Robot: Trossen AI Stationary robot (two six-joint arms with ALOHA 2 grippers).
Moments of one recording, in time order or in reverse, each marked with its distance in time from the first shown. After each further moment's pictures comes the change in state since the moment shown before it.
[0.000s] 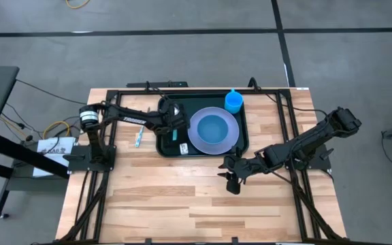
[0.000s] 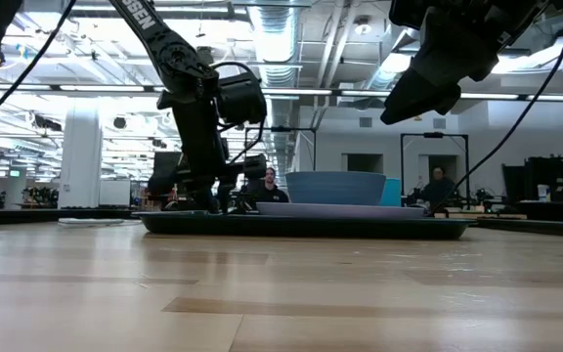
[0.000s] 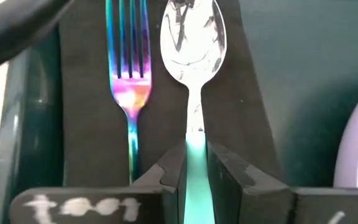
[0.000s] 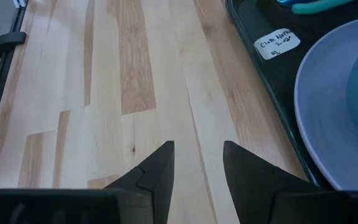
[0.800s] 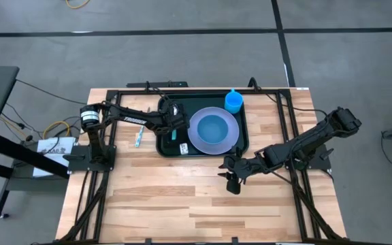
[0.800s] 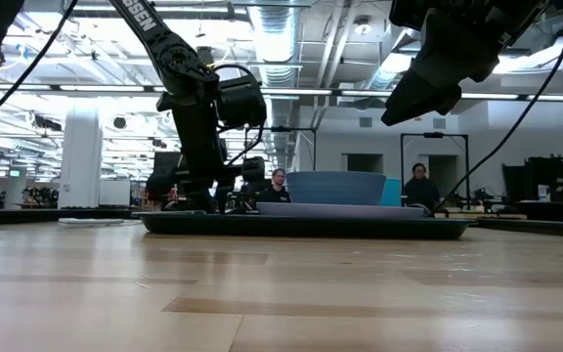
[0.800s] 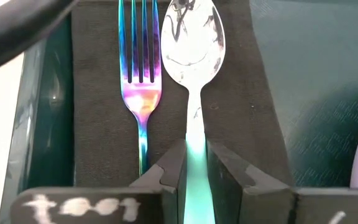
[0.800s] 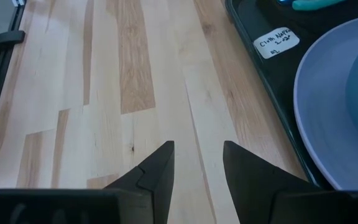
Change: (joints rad) left arm 0.000 0.009 0.000 -0.010 -0.029 -0.009; right arm 0.000 0.000 0.000 -0.005 0.000 0.000
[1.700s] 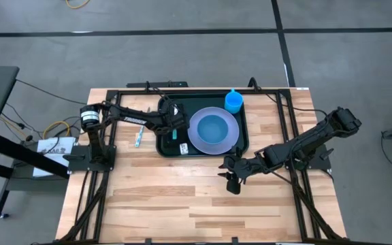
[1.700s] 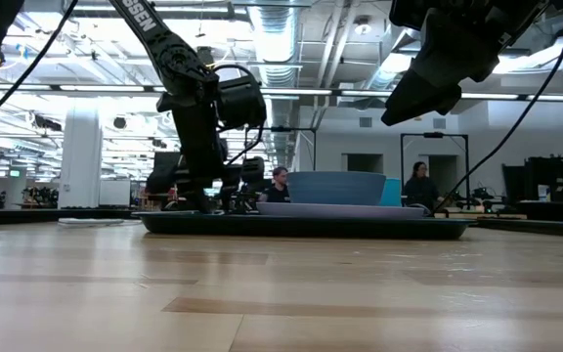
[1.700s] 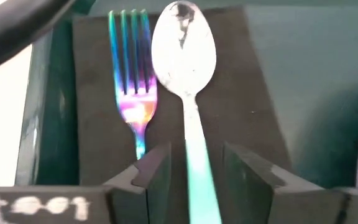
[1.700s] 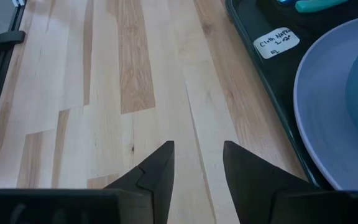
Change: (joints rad) left arm -0.004 0.000 -0.001 0.005 -0.022 0.045; right arm 0.000 0.000 0.000 0.000 0.000 0.000
